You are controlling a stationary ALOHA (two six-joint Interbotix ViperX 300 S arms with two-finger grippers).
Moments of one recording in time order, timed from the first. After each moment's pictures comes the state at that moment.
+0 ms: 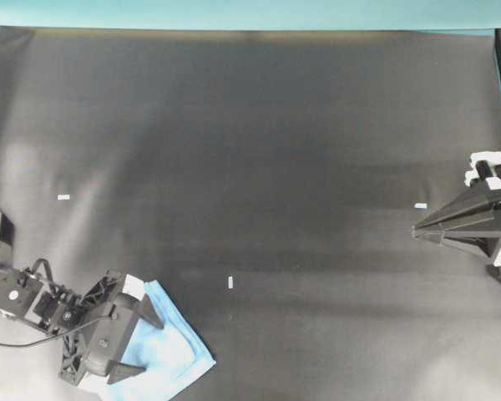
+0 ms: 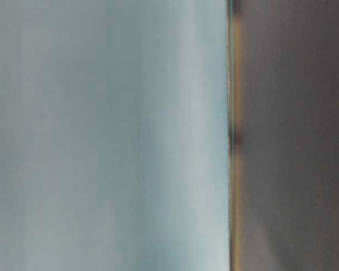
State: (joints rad) left arm -0.43 0.04 0.97 0.04 -0.17 -0.13; right arm 0.18 -0.95 1.20 0.00 -0.25 0.40
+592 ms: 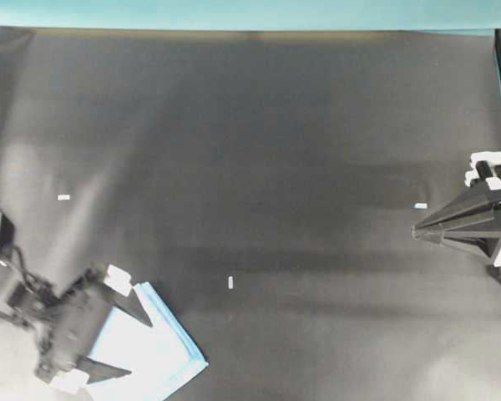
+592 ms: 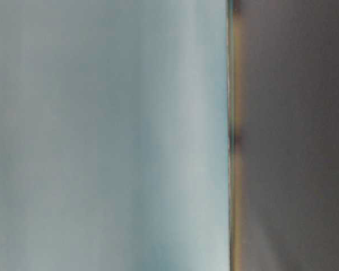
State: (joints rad) left arm -0.41 -0.26 1.00 0.04 -0.09 -0.09; right arm 0.18 -0.96 1.20 0.00 -0.25 0.40
